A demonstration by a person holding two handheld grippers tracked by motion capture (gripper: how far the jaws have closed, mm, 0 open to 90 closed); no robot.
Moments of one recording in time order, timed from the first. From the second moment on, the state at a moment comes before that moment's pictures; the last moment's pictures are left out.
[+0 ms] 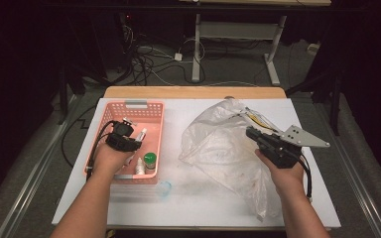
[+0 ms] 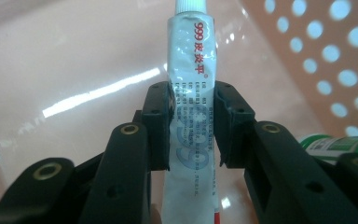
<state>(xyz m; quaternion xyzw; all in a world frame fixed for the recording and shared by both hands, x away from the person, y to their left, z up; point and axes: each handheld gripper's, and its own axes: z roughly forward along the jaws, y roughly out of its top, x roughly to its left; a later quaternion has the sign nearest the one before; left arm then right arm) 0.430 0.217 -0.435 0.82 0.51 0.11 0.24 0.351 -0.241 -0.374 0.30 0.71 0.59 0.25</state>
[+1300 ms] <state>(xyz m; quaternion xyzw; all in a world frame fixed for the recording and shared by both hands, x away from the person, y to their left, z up) 0.394 0.235 -0.405 0.75 0.48 0.21 0.41 0.350 -0.242 -0.374 0.30 0.71 0.59 0.26</state>
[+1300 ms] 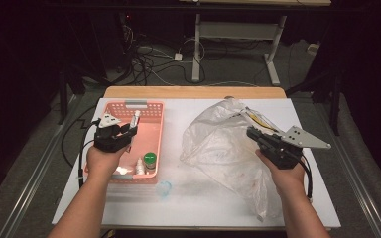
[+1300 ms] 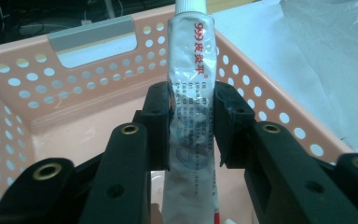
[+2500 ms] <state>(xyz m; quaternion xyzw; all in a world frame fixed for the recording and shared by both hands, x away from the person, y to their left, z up) 0.335 0.231 -0.399 0.75 0.44 0.23 0.44 0.351 -0.238 -0.377 0.29 0.71 0.58 0.25</state>
